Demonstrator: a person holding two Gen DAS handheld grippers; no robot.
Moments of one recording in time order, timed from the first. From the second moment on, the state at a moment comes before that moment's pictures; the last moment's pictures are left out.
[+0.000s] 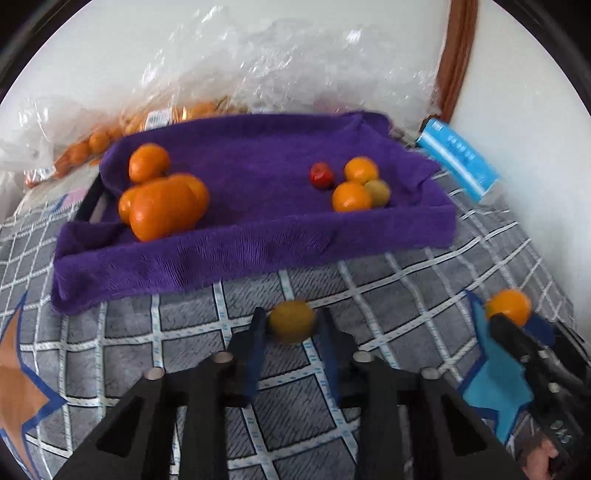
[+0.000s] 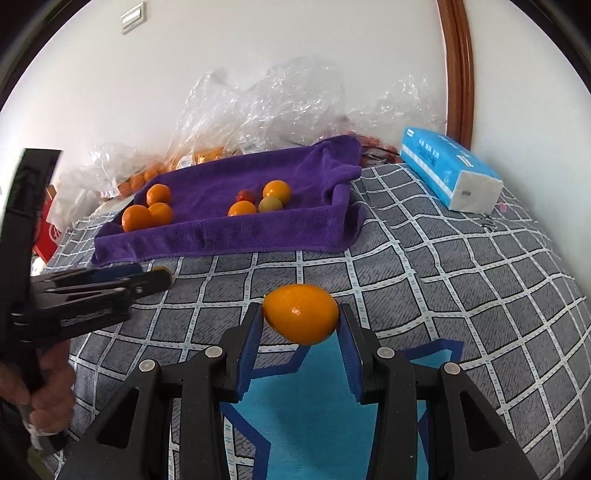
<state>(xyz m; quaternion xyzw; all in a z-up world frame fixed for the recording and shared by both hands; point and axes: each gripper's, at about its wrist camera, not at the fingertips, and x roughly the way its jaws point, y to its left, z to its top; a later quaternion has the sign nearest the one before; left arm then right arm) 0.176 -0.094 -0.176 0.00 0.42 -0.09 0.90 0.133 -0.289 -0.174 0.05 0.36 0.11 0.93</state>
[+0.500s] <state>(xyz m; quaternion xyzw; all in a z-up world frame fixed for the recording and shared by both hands) 0.133 -0.010 -0.166 0.04 0.40 0.00 0.92 0.135 -0.291 -0.176 0.05 0.36 0.10 0.93</state>
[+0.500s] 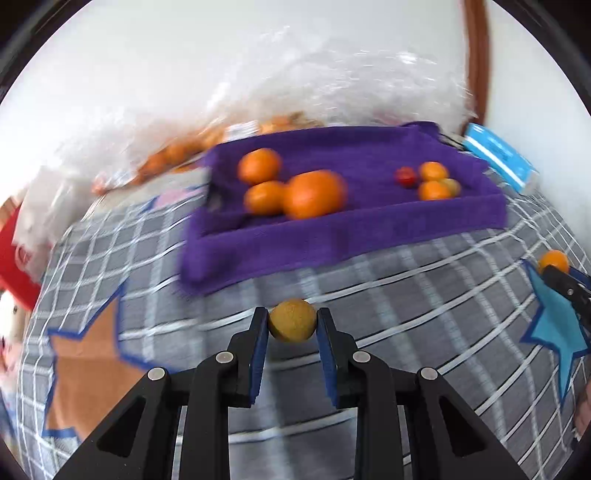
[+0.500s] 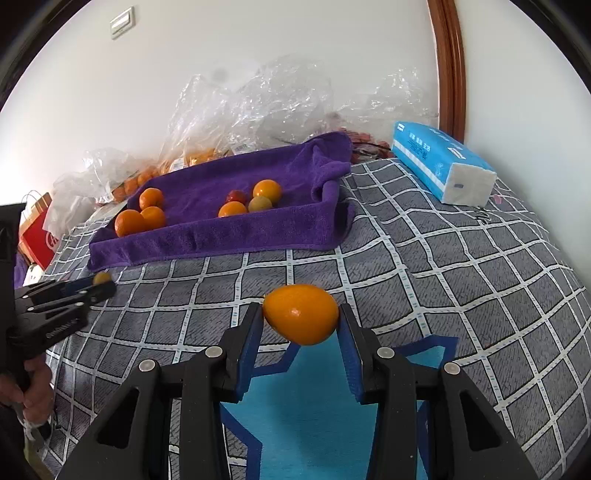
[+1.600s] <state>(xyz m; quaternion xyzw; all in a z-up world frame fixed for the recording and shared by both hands) 0.138 0.060 -0.178 -0.11 0.40 -0.03 0.91 0.161 -0.200 -0.173 0.05 0.37 0.08 0.93</state>
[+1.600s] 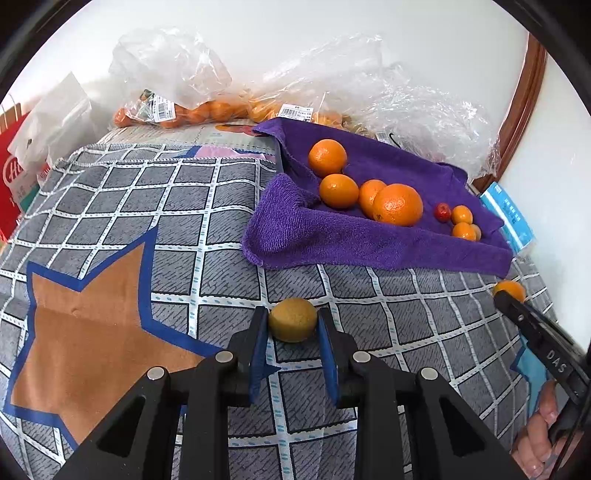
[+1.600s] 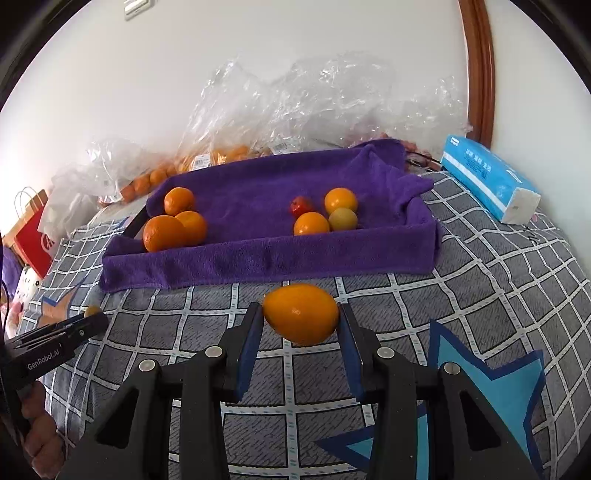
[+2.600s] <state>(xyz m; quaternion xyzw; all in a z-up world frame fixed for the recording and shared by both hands) 0.121 0.074 -0.163 -0.16 0.32 -0.08 0.93 0.157 -0.208 -0.170 0.08 0.35 0.09 0.93</state>
